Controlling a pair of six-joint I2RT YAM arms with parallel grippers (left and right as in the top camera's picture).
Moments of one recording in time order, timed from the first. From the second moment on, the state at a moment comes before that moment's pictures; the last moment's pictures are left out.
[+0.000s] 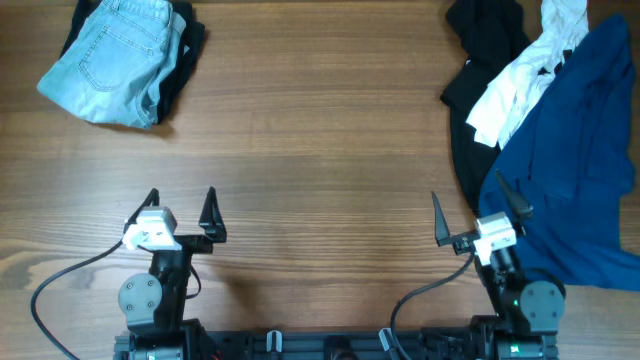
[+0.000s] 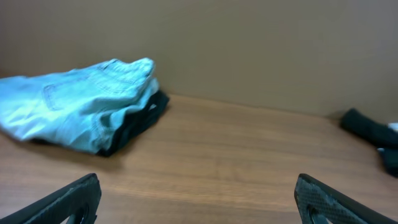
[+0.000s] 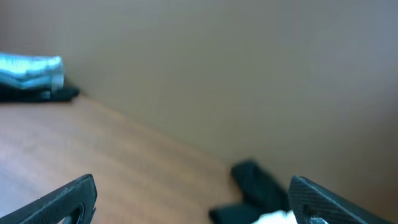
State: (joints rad) left arm 0.11 0.01 0.02 -0.03 0.17 -0.19; right arm 0.00 0.02 0.01 0.20 -0.30 -0.32
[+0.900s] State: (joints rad) left arm 0.11 0.90 0.98 -0.63 0.21 -0.20; right arm 0.00 0.95 0.99 -0.36 -0.29 -0.19
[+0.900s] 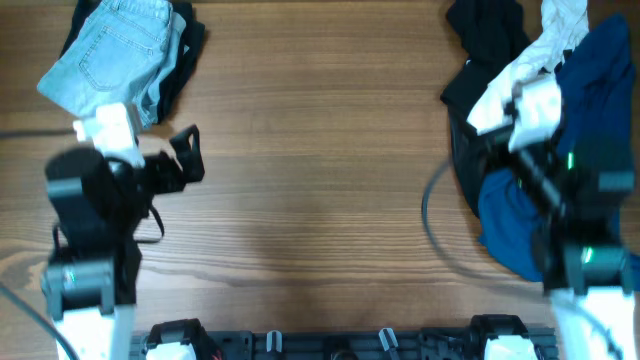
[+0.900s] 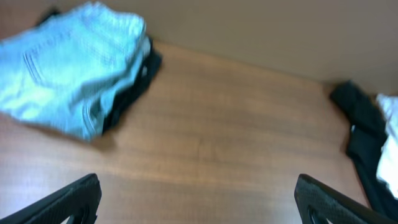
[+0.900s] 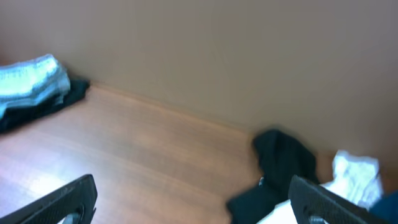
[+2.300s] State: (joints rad) left arm 0.11 1.49 1.36 -0.89 0.24 -0.20; right arm -0.40 1.90 1.33 -0.72 0.05 0.24
